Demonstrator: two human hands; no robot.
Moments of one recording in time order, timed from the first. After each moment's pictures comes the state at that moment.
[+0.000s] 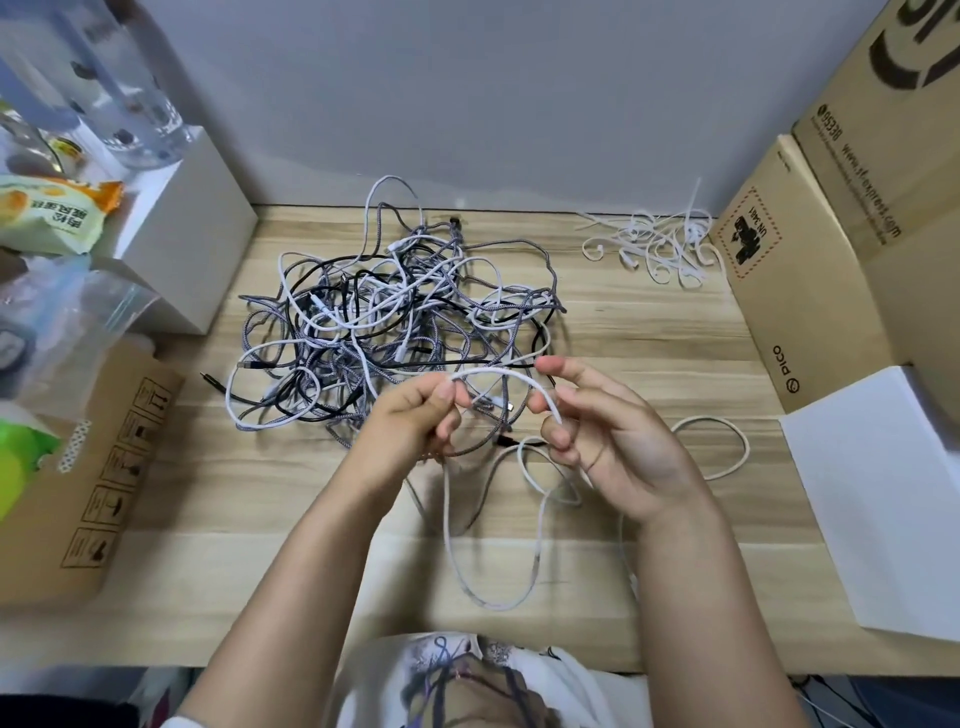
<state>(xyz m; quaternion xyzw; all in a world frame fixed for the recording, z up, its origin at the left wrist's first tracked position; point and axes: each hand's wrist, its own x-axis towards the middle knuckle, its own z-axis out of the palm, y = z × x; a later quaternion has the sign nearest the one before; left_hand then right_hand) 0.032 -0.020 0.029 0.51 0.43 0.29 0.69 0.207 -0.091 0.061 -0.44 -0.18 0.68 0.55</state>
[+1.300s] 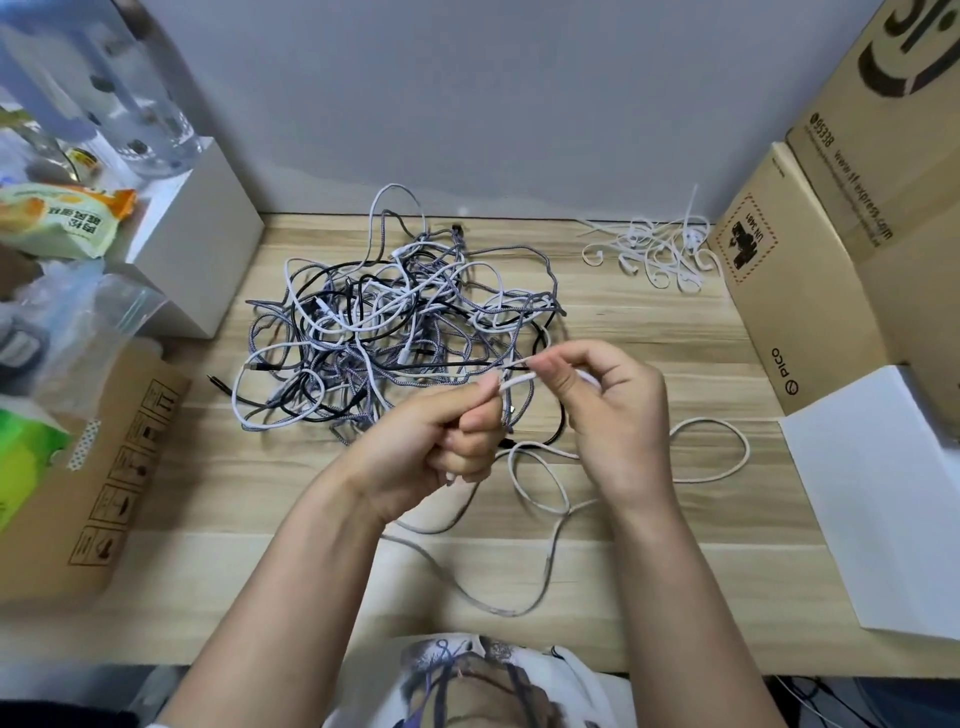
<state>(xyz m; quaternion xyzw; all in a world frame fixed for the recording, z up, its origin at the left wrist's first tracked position) 0.039 -0.032 0.076 0.36 0.27 0.13 0.88 0.180 -0.088 0.075 -0.58 -0.41 0.33 0.63</state>
